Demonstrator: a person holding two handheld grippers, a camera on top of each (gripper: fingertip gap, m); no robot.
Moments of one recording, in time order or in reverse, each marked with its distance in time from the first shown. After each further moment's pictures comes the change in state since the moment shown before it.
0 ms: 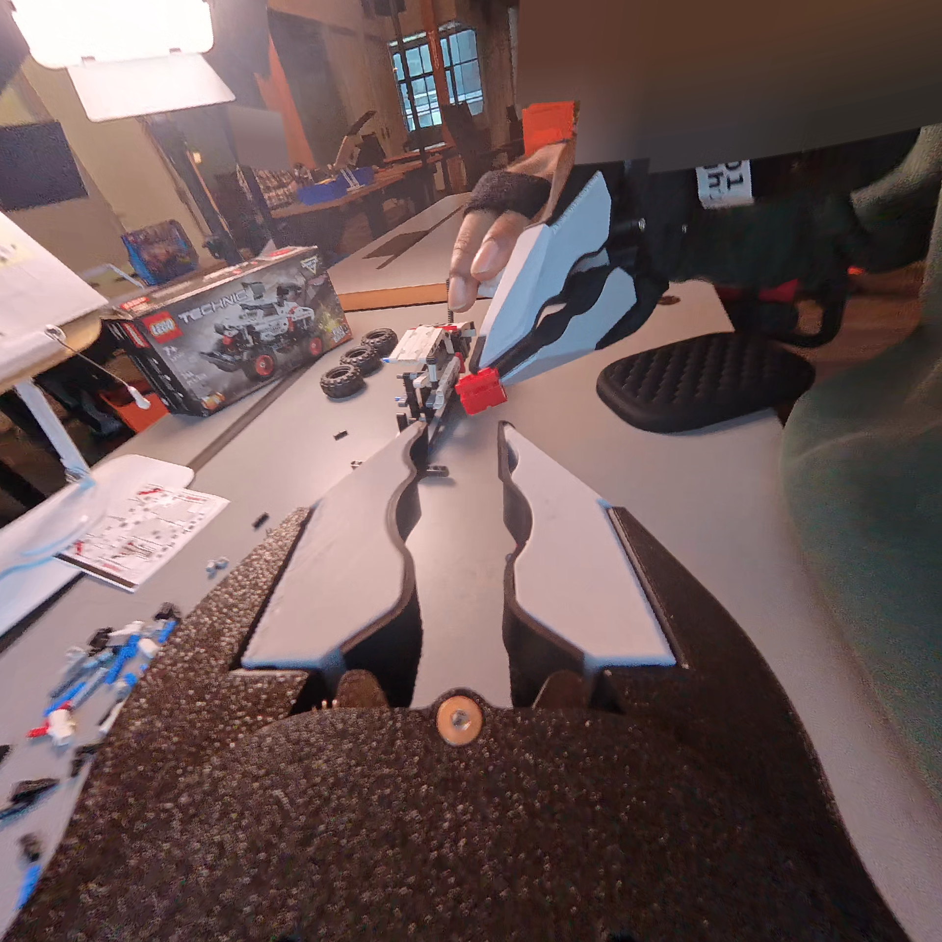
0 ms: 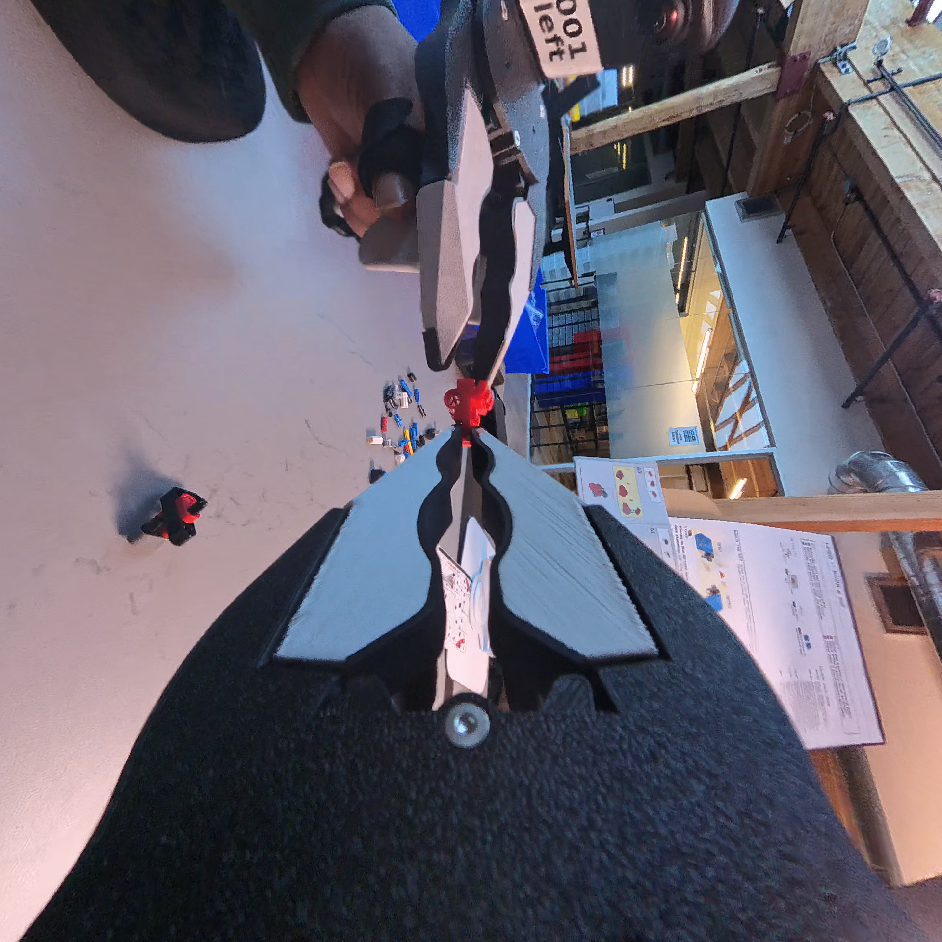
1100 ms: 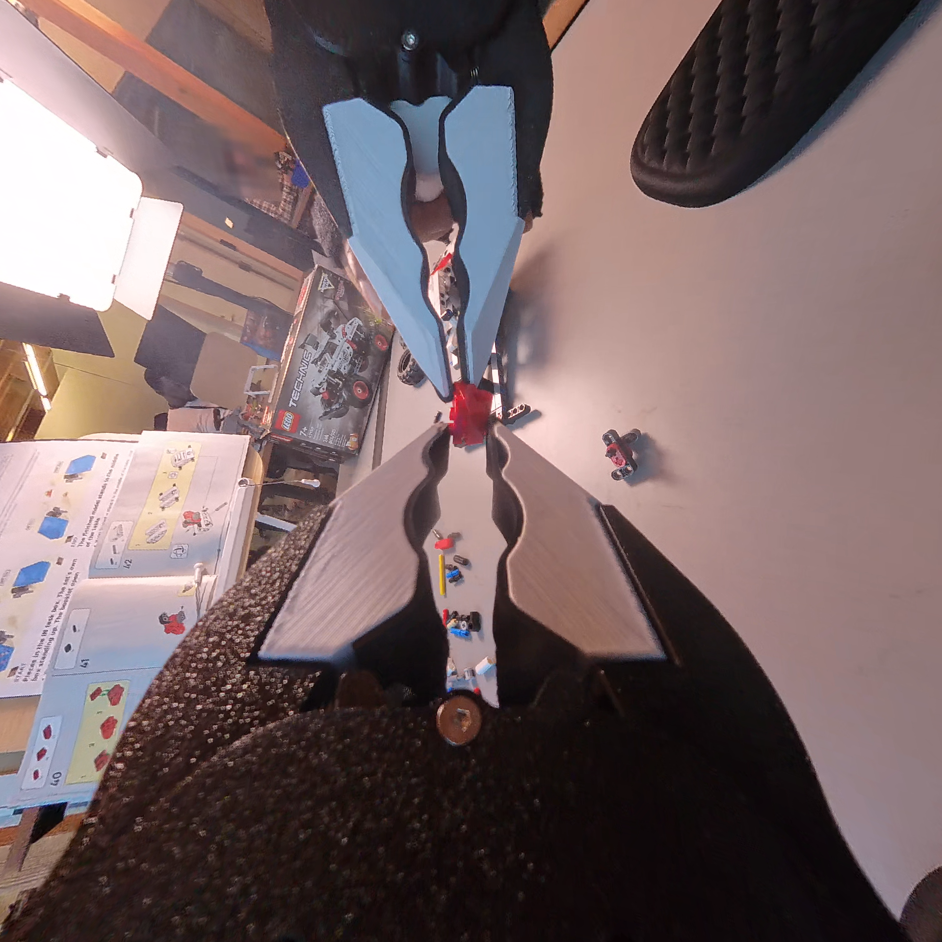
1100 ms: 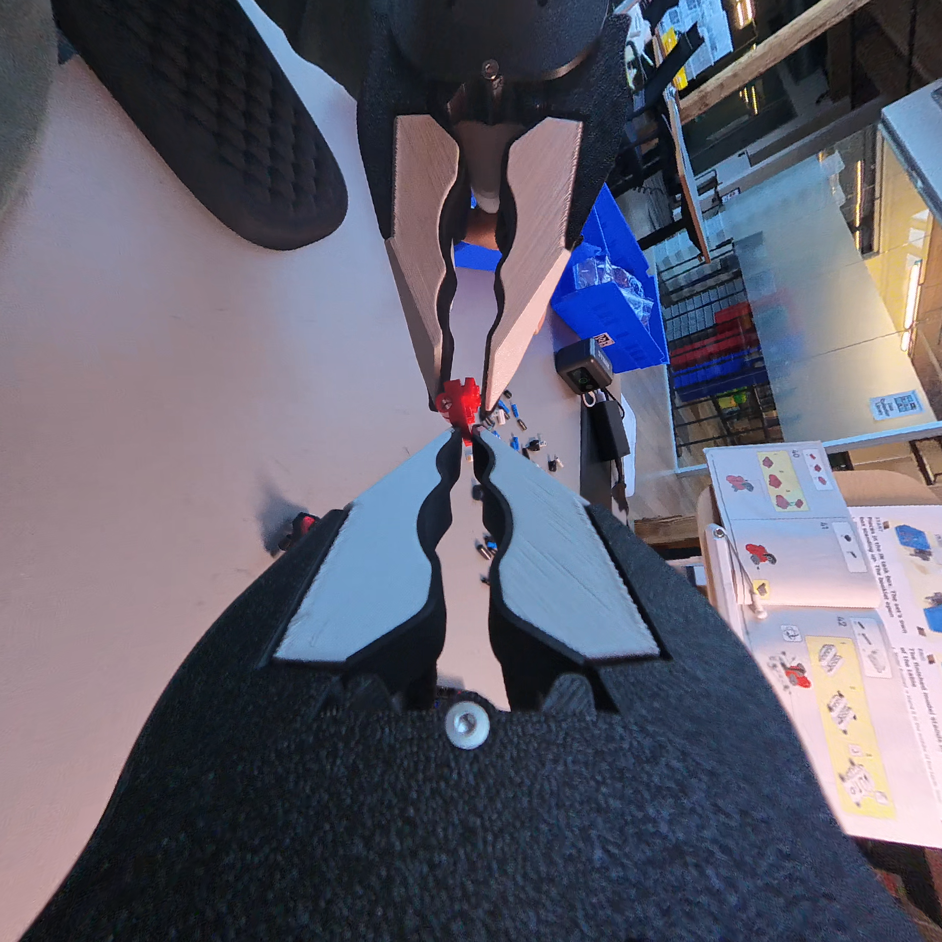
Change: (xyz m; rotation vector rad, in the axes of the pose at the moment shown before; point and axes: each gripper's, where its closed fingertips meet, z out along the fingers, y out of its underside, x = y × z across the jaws) left arm 0.018 0.001 0.014 -0.306 -0.052 0.769; right arm -0.010 -0.007 -0.010 0.047 -0.224 0.288
